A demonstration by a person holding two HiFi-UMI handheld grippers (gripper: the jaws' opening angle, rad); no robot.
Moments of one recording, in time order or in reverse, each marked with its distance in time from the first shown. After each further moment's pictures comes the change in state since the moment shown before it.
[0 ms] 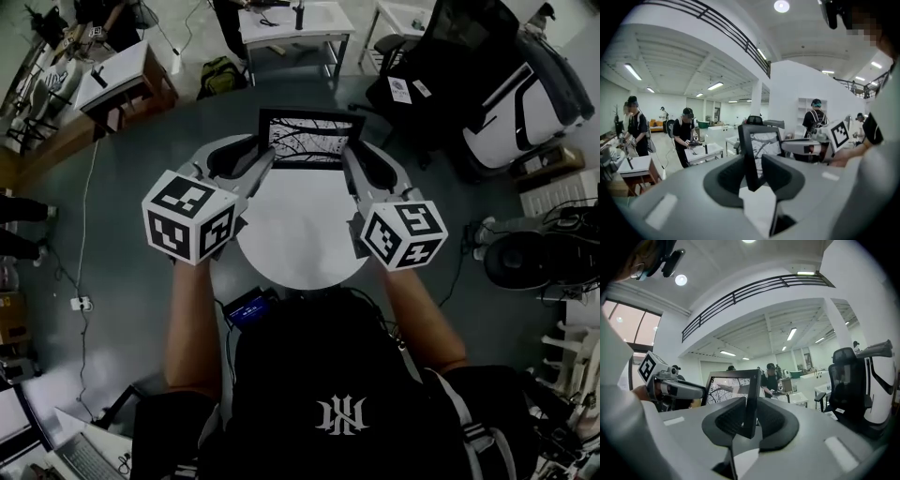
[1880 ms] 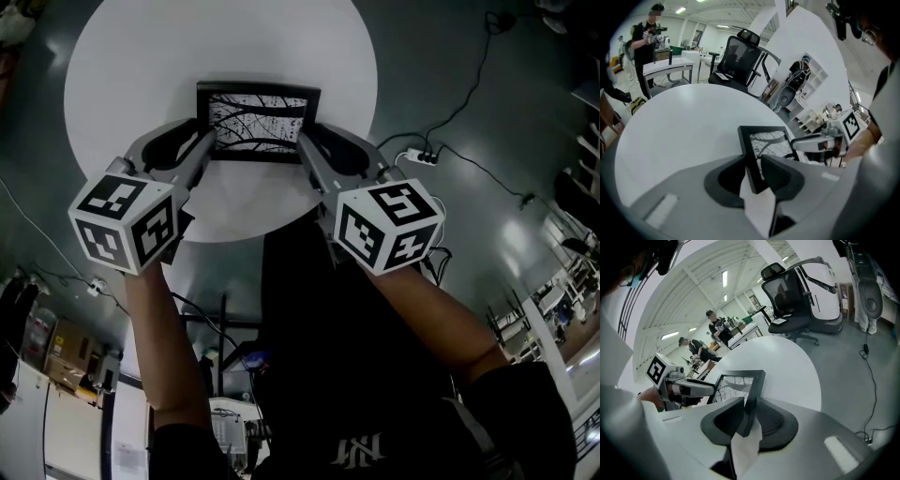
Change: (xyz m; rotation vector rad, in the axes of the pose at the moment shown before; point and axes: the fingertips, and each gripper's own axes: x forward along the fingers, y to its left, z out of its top) left arm 0.261 -0.077 -0.458 -0.204 0.767 -0.414; right arm -0.054 -0.141 -0.495 0.652 0.610 -0.330
